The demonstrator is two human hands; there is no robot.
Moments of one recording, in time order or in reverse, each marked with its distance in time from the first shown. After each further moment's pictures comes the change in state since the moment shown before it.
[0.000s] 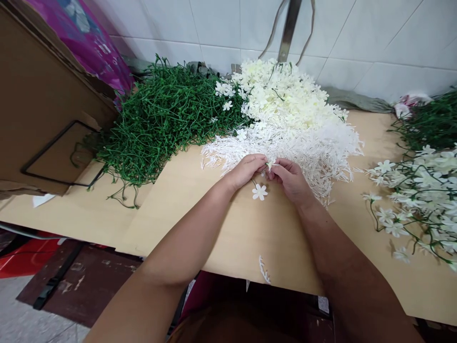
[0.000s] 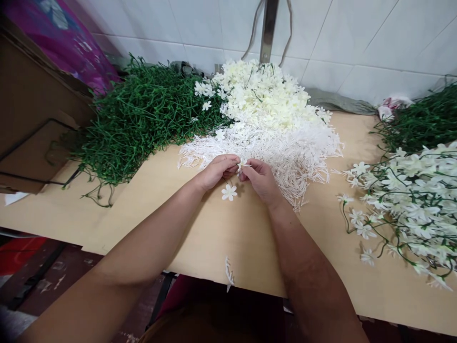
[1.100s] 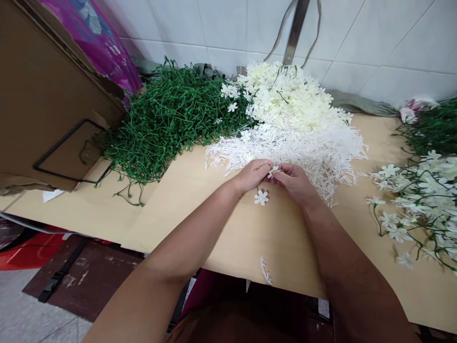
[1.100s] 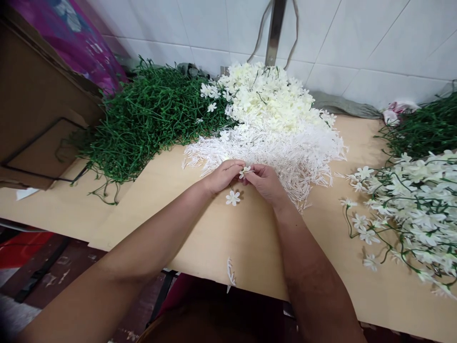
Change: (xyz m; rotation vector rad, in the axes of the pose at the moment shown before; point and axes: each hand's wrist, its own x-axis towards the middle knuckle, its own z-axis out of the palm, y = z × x) left_hand 0.004 -0.016 -0.004 0.312 -0.113 0.124; right_hand -0.001 -0.005 -0.007 -0.217 -0.034 0.085
